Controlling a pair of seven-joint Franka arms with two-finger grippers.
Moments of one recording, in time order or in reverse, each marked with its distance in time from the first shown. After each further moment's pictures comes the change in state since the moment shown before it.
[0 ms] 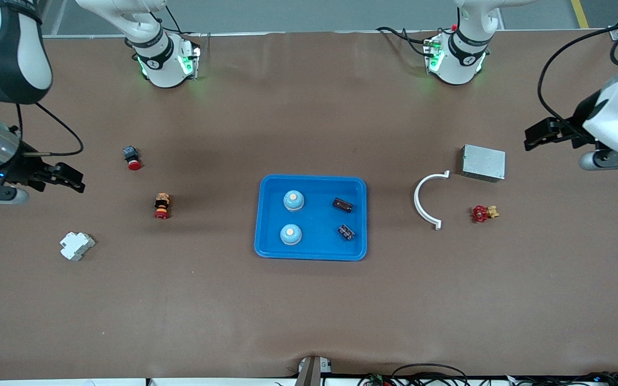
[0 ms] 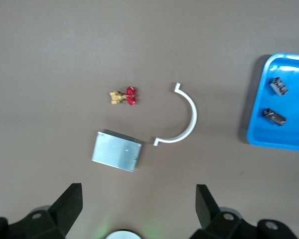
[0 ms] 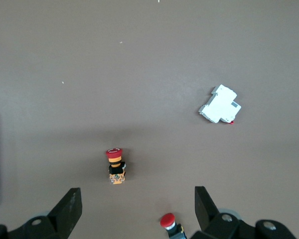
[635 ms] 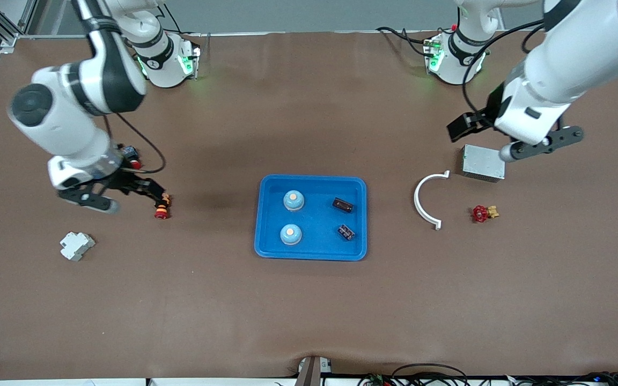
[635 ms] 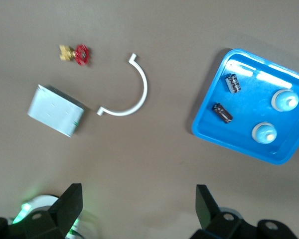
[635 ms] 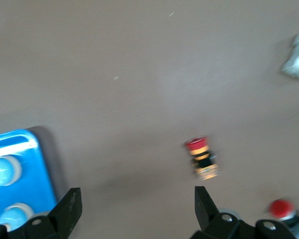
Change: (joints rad) left arm -0.066 0.043 -0.152 -0.002 -0.089 0.021 -0.482; right arm 0.287 0.057 0.016 -0.102 0.015 0.197 0.563
